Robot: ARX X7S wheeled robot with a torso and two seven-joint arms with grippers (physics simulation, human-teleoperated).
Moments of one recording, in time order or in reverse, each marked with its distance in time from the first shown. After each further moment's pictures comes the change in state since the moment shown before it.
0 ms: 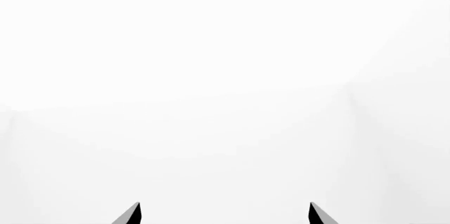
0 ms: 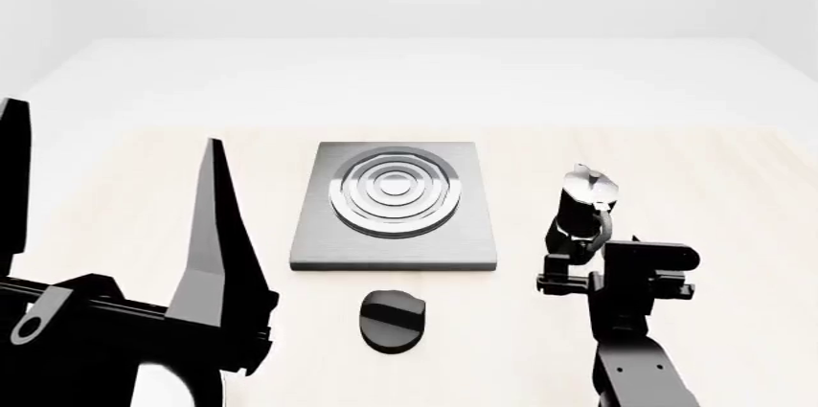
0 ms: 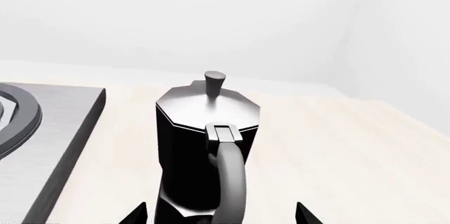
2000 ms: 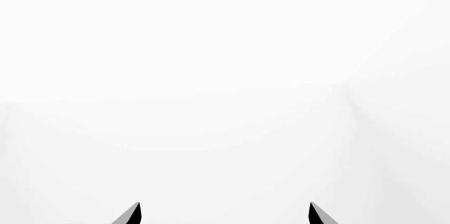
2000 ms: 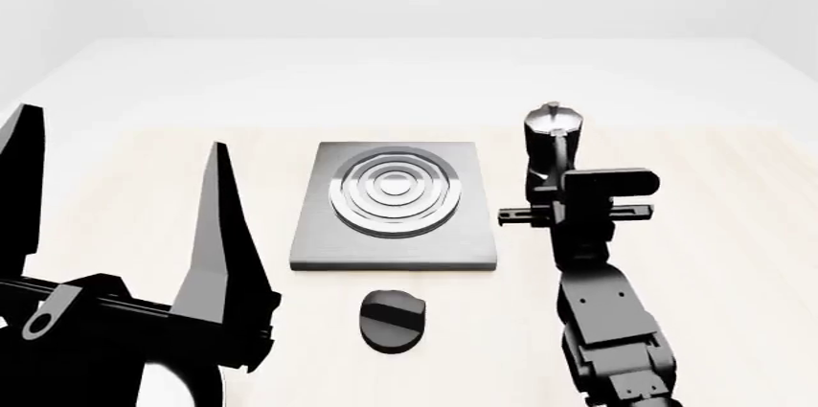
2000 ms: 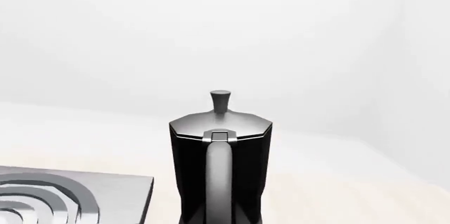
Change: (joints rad) left arm 0.018 0.017 -0.007 -0.032 -0.011 0.032 0.023; right arm 0.226 -0.074 -0.102 0.087 -0.025 -0.049 -0.018
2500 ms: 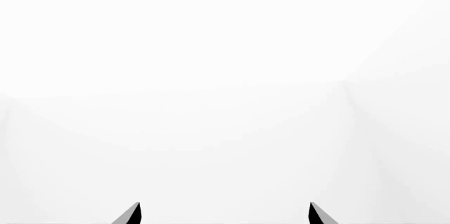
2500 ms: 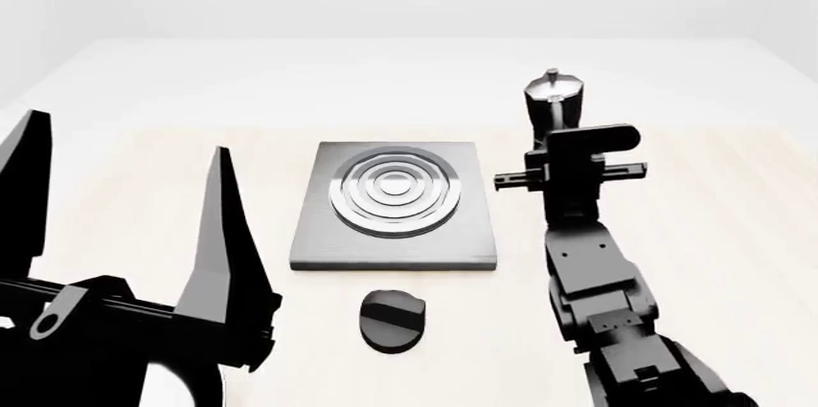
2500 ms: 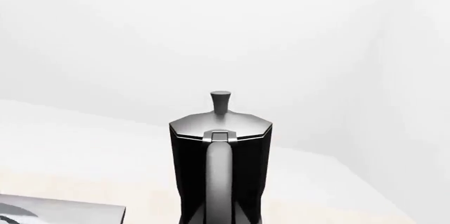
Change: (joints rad) left arm 0.013 0.004 0.001 -0.018 0.004 0.015 0.005; right arm 0.288 -0.088 -0.029 0.481 -0.111 -0.181 0.049
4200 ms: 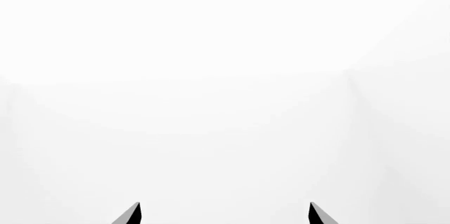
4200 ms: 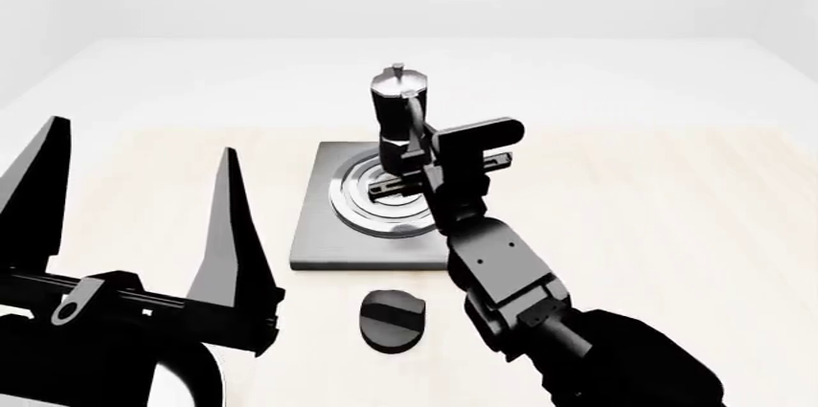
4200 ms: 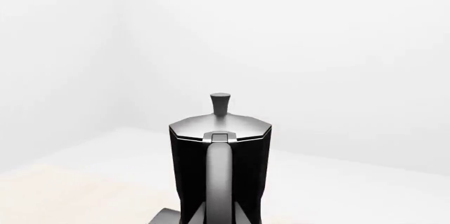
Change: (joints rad) left arm 0.003 0.020 0.001 -0.036 -0.027 -0.005 0.011; right arm 0.069 -0.100 -1.194 -0.163 1.173 -0.200 -0.026
